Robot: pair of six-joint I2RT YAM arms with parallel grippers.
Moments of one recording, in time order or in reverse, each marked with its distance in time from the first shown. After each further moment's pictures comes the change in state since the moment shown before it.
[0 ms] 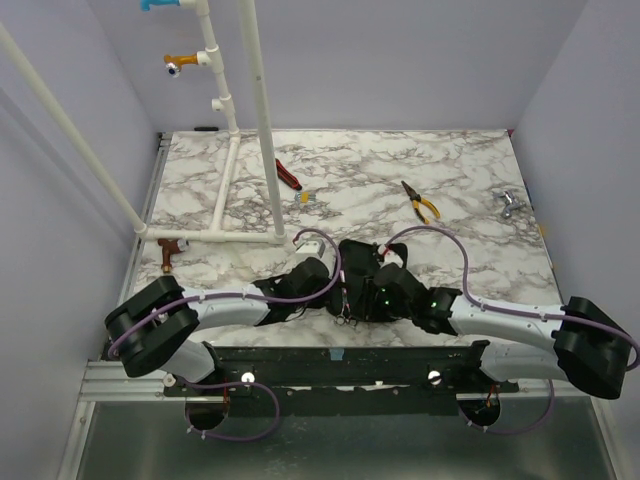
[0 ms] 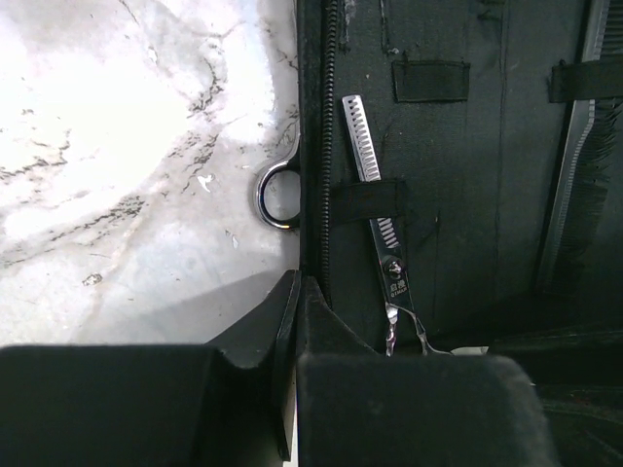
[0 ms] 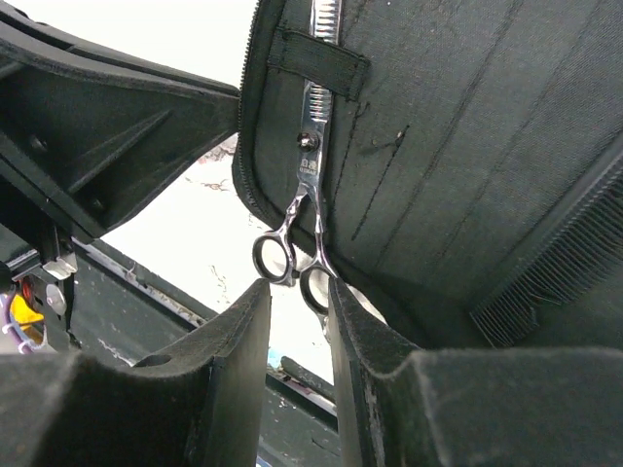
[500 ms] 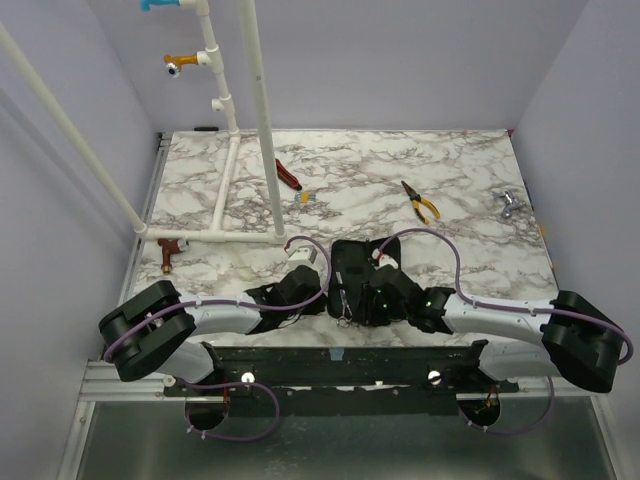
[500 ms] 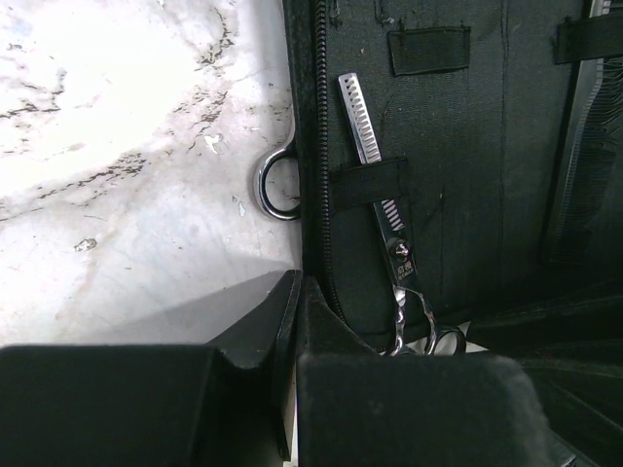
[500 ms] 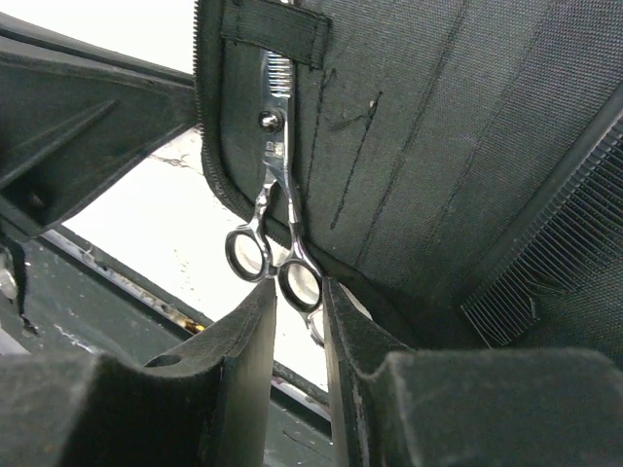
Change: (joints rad) left arm 0.000 -0.038 -0.124 0.138 0.040 -0.070; right arm 0.000 0.058 0.000 -0.005 -0.047 -0.051
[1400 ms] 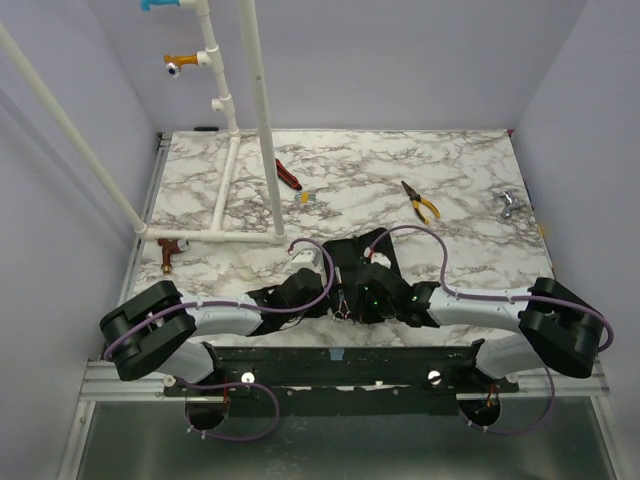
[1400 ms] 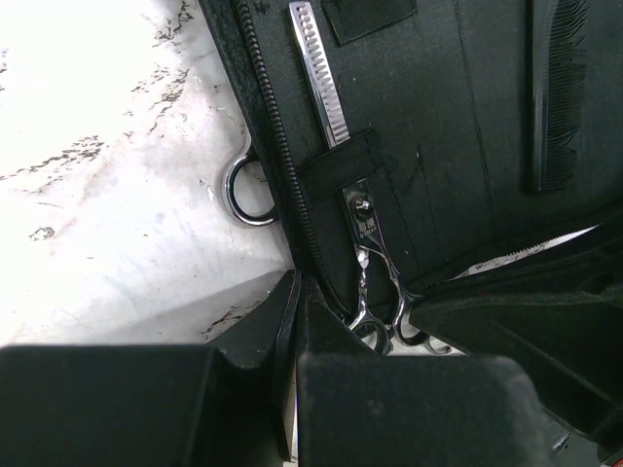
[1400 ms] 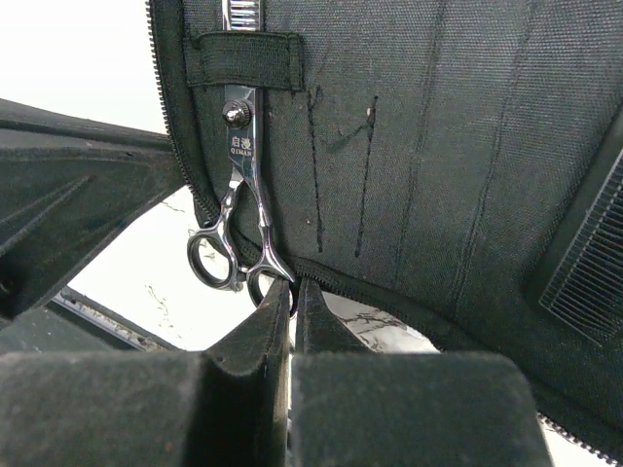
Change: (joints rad) left arm -0.026 0.002 -0.002 0.017 0.019 -0.008; right arm 0.010 0.121 0.064 -0.018 0.059 -0.003
